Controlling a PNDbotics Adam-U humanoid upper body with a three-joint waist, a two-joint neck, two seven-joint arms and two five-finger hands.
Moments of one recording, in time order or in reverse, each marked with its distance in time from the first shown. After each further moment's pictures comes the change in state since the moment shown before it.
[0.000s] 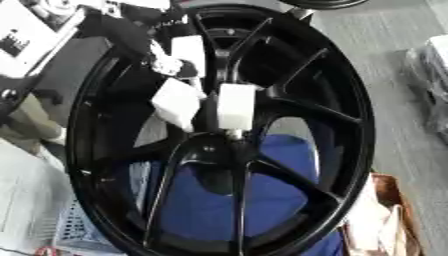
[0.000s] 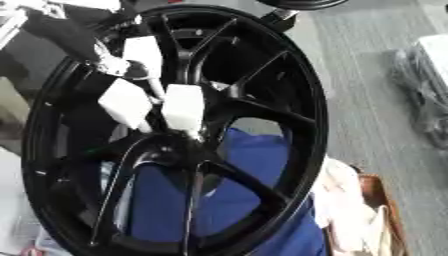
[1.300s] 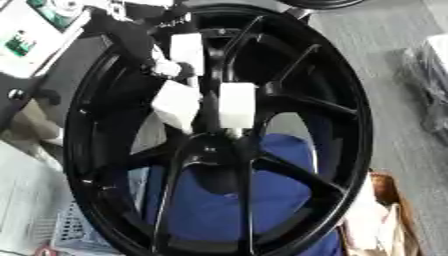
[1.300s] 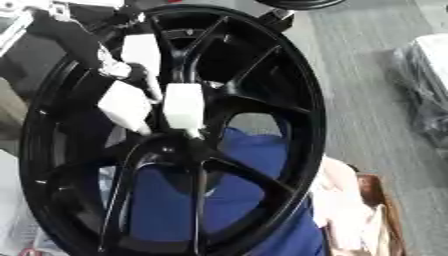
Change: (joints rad) left arm -0.009 -0.012 0.005 -0.001 0.004 0.006 0.069; right arm 0.006 0.009 0.000 0.005 -0.004 -0.004 -0.005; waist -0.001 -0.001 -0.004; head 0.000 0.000
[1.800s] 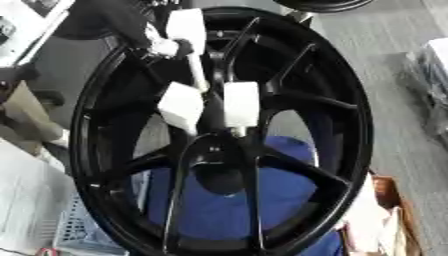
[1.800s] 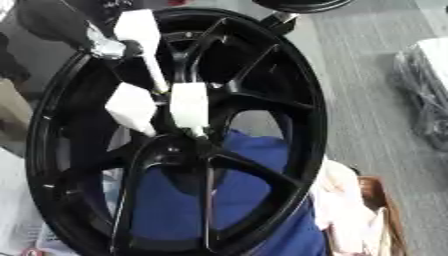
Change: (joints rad) left arm 0.000 0.053 0.046 -0.059 0.025 0.022 0.036; right arm 0.004 0.002 0.000 0.001 0.000 0.000 0.006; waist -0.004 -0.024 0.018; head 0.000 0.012
